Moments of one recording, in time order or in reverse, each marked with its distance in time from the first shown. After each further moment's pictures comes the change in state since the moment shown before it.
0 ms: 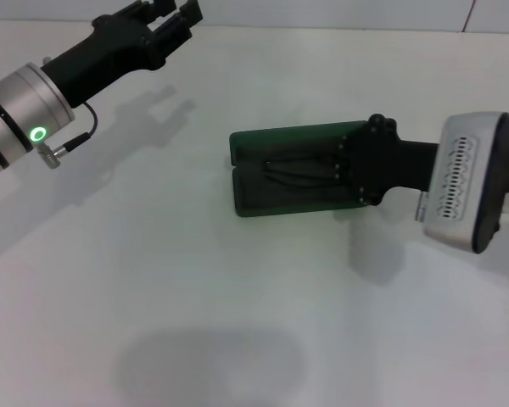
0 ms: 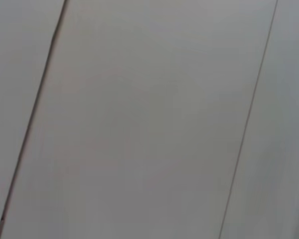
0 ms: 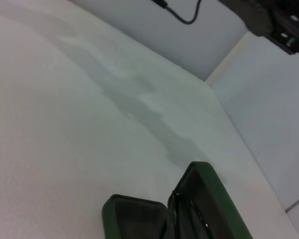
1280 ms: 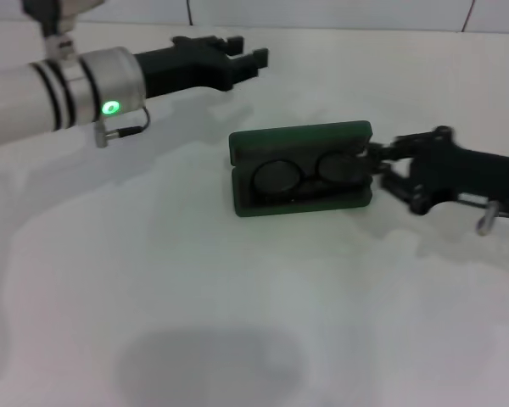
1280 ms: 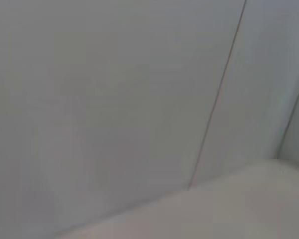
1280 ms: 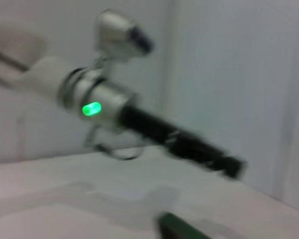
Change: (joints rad) left arm -0.208 -0.003 0.008 0.009 0.441 -0.239 -0.281; right arm -0.024 -0.033 0.325 0.278 0.211 -0.485 0.205
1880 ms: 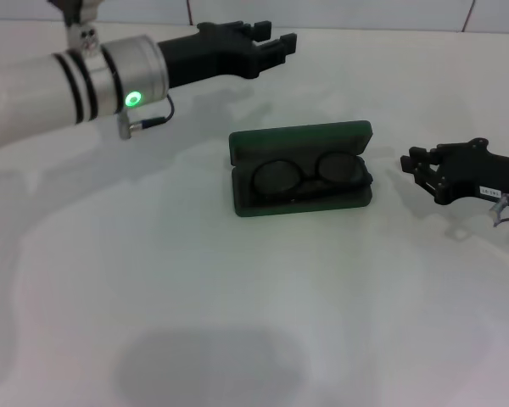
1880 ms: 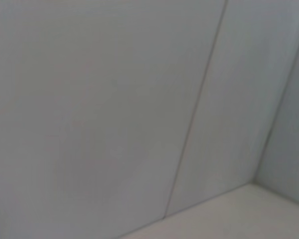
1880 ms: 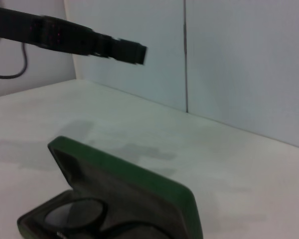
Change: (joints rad) left arm -0.011 -0.024 0.000 -0.001 -0.080 0.047 0.053; right arm 0.054 0.018 0.089 0.093 -0.150 0.244 0.171
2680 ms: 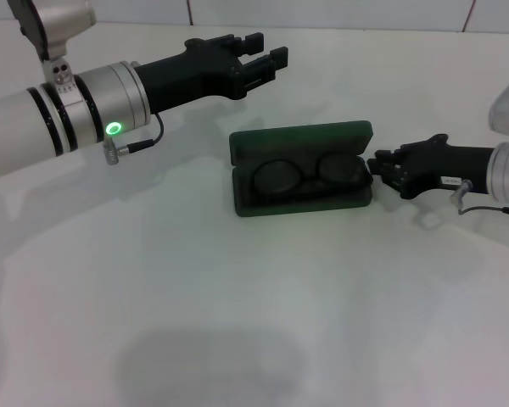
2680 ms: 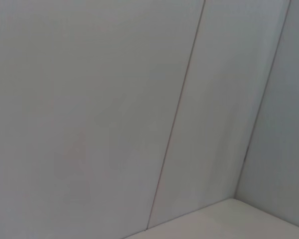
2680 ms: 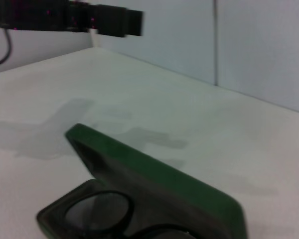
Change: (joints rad) left arm 0.077 -0.002 0.000 -0.008 -0.074 0.109 0.098; right arm 0.139 0.011 -0.065 0.036 -0.142 0.058 0.202
